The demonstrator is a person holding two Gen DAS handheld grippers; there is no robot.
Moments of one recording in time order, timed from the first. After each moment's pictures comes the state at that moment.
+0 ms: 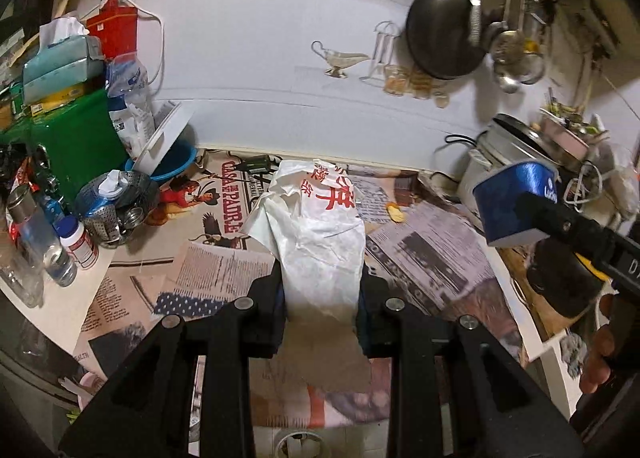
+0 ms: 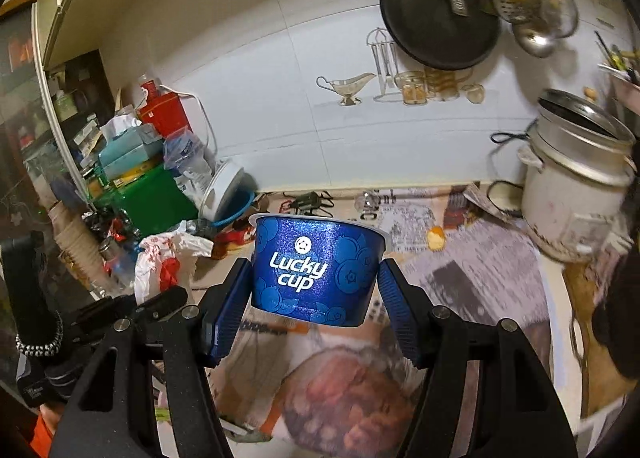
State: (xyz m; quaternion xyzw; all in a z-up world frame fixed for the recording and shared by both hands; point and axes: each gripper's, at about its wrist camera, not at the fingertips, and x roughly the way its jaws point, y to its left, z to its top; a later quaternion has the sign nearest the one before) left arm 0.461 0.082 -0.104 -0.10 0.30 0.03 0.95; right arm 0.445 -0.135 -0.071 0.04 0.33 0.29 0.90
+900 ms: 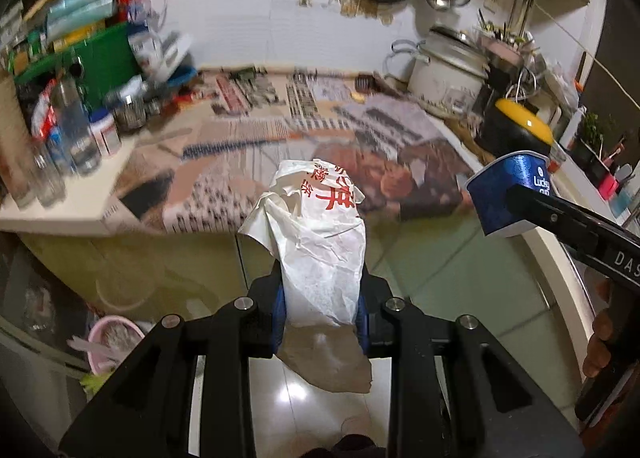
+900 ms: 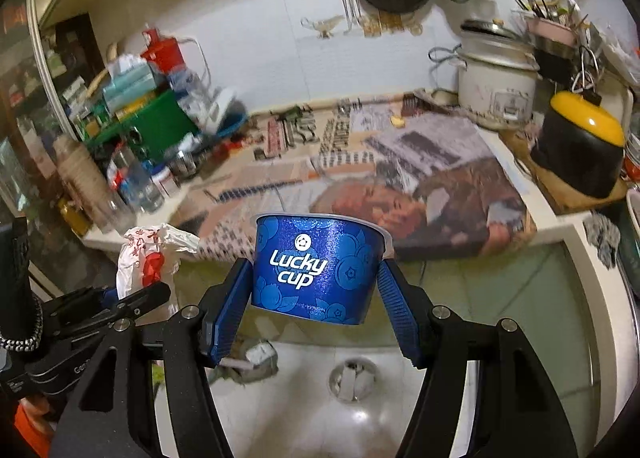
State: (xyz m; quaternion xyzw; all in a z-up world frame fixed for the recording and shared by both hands) left arm 0.227 0.093 -0.184 -0.07 0.39 -0.05 0.92; right arm 0.206 -0.134 -0.119 0.03 0.39 0.18 0.90
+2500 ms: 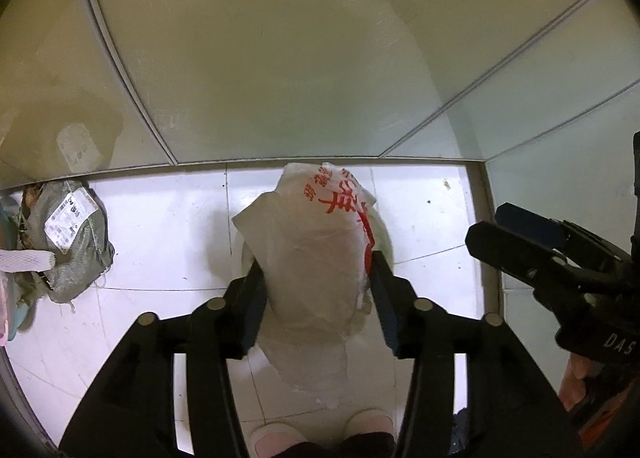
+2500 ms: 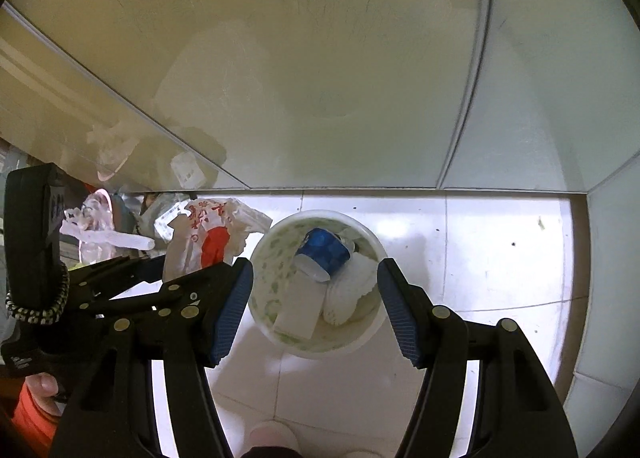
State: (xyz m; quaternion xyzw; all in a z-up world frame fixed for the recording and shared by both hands) left arm 0.360 0.038 -0.782 -0.13 0.60 -0.08 0.79; right arm 0.279 -0.157 -0.689 0.03 0.61 0.21 0.77
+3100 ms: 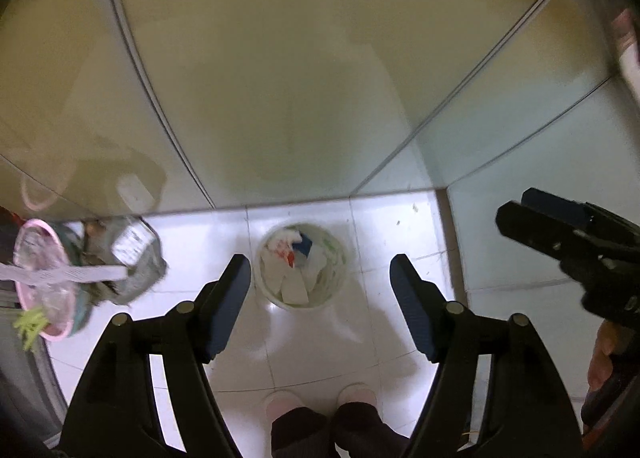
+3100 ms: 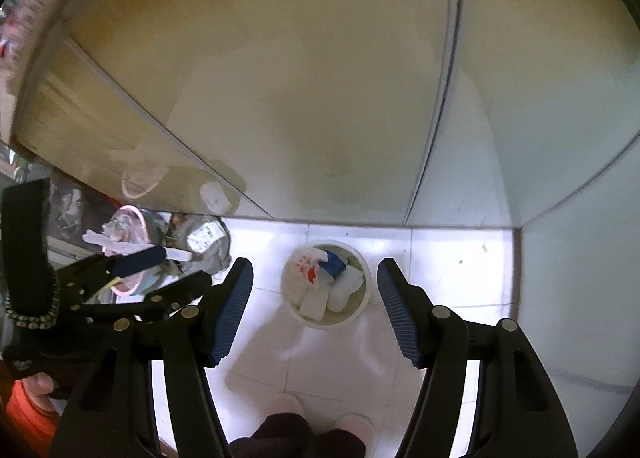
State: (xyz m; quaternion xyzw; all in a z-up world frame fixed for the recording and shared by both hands) left arm 0.330 0.044 -0.558 -0.10 0.56 -0.06 0.82; right arm 0.274 -0.154 -0.487 0.00 0.59 0.20 0.78
